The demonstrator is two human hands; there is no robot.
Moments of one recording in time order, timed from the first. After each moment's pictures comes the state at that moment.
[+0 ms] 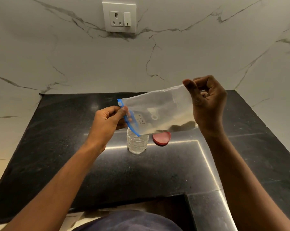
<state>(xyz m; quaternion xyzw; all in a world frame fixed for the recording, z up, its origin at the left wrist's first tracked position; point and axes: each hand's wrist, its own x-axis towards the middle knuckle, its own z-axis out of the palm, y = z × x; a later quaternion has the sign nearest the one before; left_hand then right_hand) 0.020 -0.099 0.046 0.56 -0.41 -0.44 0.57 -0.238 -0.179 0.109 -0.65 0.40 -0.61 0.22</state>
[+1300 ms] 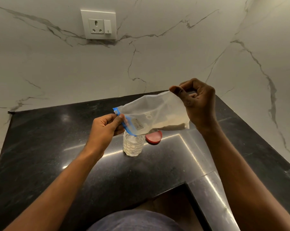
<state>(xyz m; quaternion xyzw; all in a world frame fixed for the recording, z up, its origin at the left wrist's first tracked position) 0.047 -0.107 0.037 0.53 -0.44 -0.52 0.51 -0.222 -0.143 0.130 -0.66 0.48 -0.55 0.17</state>
